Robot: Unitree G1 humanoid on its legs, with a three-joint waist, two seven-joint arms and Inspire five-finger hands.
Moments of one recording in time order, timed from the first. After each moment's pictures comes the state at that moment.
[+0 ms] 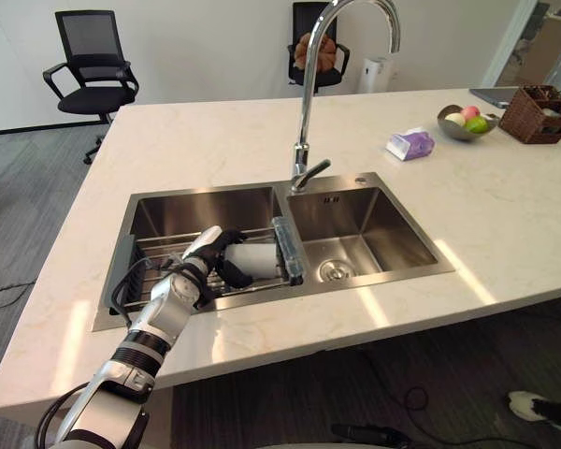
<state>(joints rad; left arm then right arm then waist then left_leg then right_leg) -0.43 0.45 -0.33 0.40 0.41 0.24 -0.20 0.09 -0.16 -0.05 1.01 0.27 0.28 0.15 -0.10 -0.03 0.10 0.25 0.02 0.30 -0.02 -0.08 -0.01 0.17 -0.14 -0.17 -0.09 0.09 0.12</state>
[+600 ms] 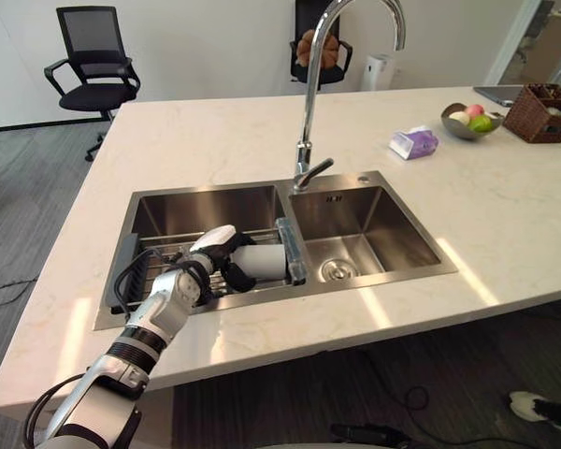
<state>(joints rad) -0.45 0.51 -0.38 0.40 0.46 0.10 -0.22 0.09 -0.16 -0.03 1.01 0.25 0.27 0.17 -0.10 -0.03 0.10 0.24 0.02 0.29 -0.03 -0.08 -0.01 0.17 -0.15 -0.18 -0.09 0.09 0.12</state>
